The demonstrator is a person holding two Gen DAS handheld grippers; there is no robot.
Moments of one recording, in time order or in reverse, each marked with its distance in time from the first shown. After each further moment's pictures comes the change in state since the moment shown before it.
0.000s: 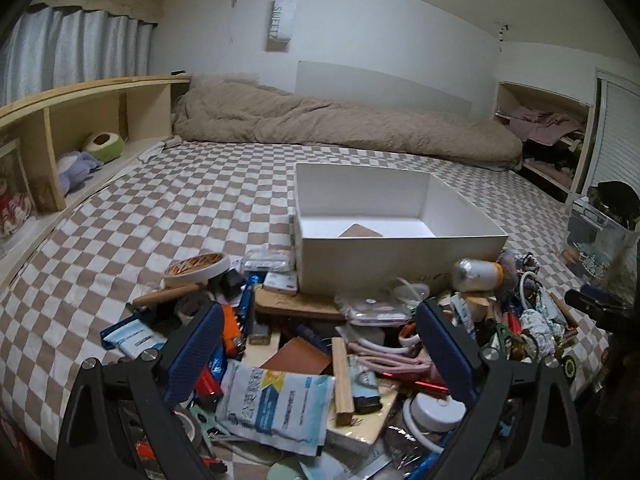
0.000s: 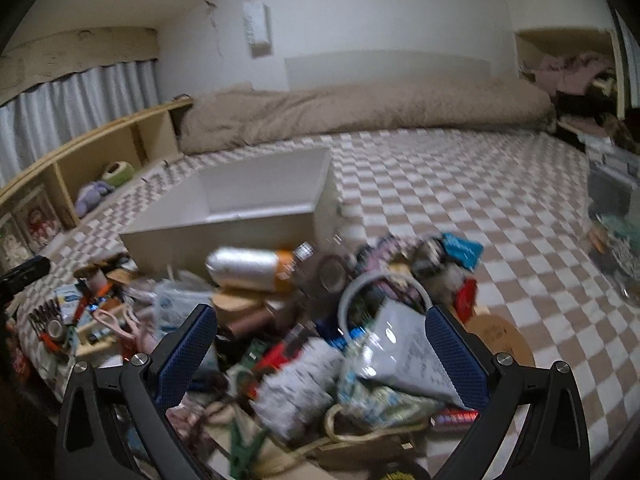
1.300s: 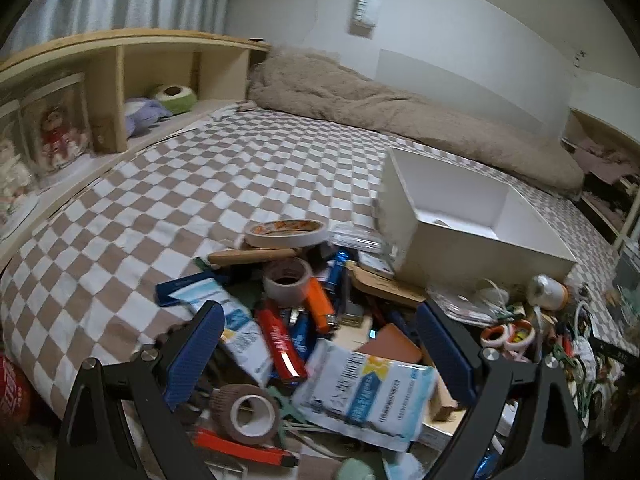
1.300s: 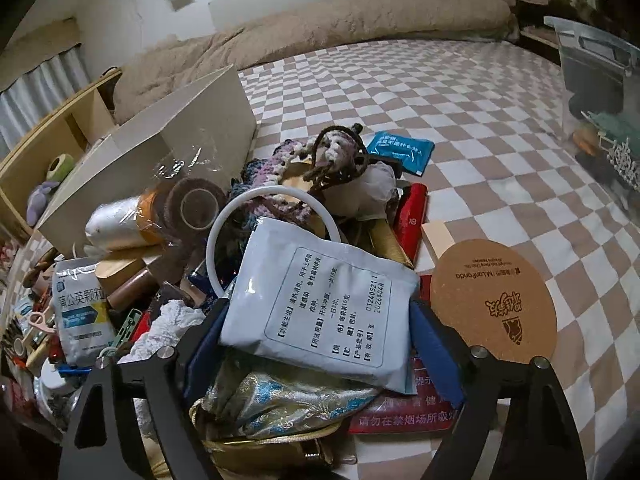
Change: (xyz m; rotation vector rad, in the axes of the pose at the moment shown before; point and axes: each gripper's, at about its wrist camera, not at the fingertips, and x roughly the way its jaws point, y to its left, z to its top) left arm 0.010 0.071 -0.014 -0.202 0.051 0.178; right arm 0.053 -0.068 -0.021 0.150 0.226 -0.076
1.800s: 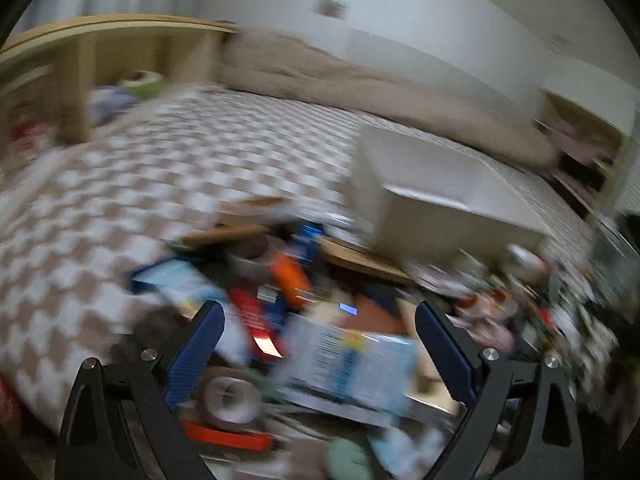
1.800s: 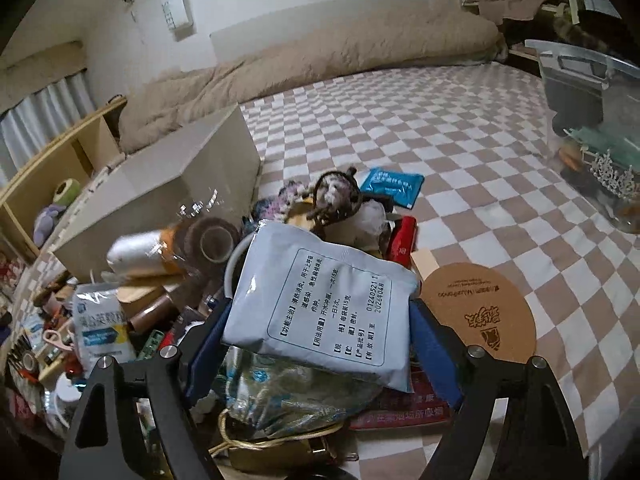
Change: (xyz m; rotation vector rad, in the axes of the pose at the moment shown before) left arm 0.008 -0.019 -0.012 0.103 0.120 -0.194; right arm -0.027 -0.003 0.004 0.033 -0.122 0.018
